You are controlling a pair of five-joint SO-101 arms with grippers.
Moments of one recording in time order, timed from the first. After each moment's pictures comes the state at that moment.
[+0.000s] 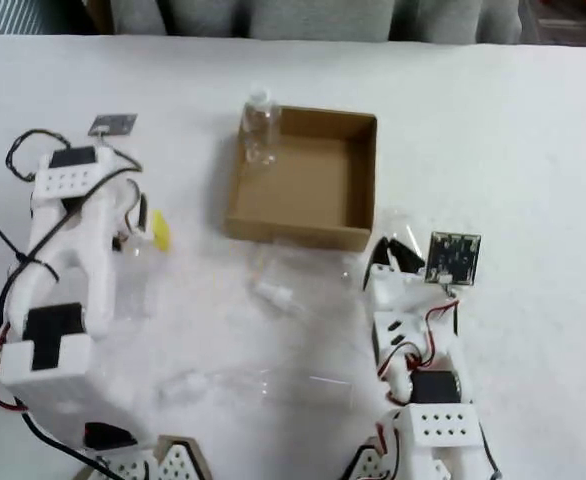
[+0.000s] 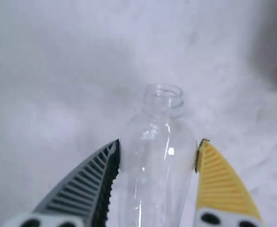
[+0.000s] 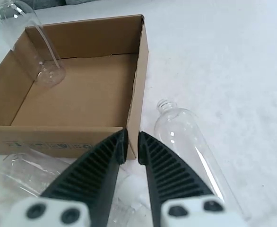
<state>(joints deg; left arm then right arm) -14.9 12.9 9.1 76.2 -3.9 -4.9 -78.2 95.7 15.3 -7.5</state>
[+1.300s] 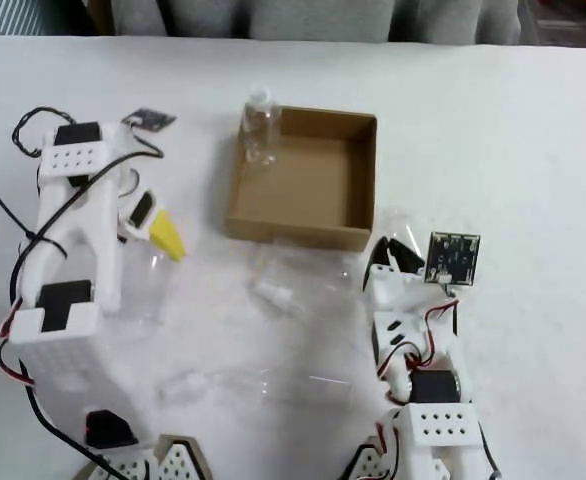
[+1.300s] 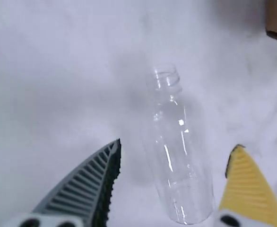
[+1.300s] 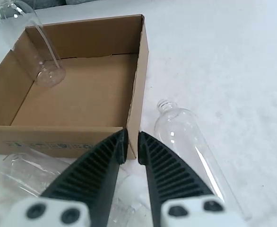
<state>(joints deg) -14.0 23.0 -7.0 87.8 -26.0 -4.9 -78.2 95.7 15.3 -7.5</state>
